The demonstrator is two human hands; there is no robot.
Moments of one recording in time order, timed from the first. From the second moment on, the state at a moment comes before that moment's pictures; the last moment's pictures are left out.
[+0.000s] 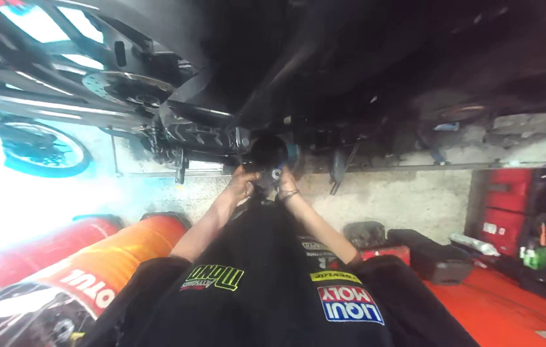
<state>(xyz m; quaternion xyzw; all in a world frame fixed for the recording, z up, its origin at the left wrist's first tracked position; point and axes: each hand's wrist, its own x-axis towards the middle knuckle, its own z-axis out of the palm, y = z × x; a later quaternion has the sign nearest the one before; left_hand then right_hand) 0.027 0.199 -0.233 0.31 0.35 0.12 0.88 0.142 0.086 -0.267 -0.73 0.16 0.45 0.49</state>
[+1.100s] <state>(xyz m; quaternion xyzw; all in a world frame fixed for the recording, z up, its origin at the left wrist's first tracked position) 0.068 0.179 -0.241 0.23 0.44 0.07 0.87 0.183 0.071 -0.241 -0.91 -0.32 0.17 0.20</state>
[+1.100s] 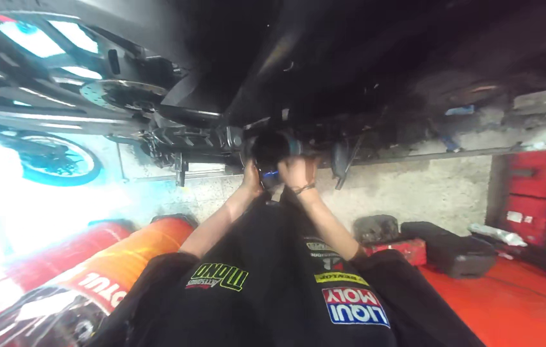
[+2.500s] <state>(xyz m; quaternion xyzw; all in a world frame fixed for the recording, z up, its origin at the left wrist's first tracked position) 0.068 0.175 -0.243 0.06 0.40 0.26 0.88 0.144 0.049 -0.251 -0.93 -0.25 0.13 0.23</state>
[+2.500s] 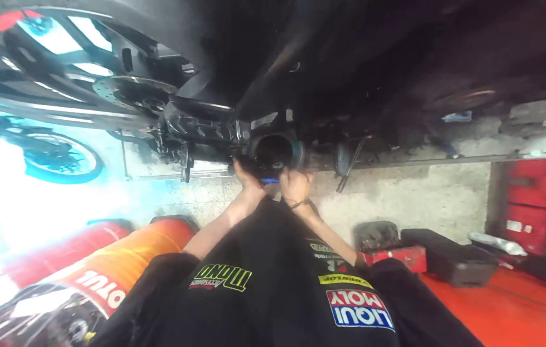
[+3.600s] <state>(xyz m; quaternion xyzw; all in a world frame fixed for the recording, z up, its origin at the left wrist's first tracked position) 0.040 0.184 -0.240 0.19 0.27 0.13 0.93 0.153 0.017 -0.257 -0.94 -0.28 0.10 0.16</state>
